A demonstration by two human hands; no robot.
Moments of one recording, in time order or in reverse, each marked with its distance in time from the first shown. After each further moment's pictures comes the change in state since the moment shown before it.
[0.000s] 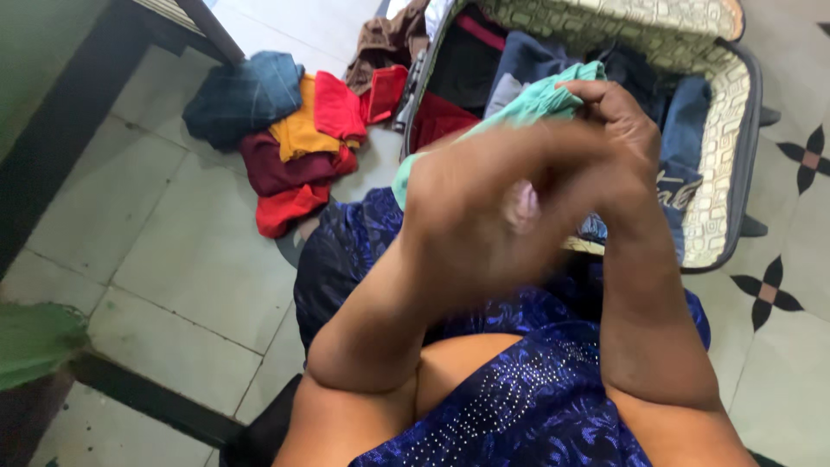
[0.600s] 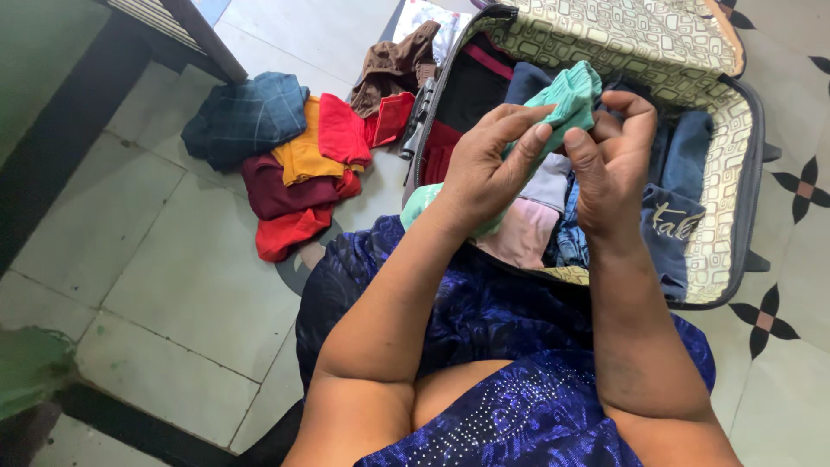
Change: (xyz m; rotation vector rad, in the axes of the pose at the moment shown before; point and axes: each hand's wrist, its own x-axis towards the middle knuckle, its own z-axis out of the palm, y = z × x) left_hand -0.004 -0.133 0.031 -0.171 0.029 -0.245; right_hand 0.026 0.033 0.015 0.174 -0.012 -0.194
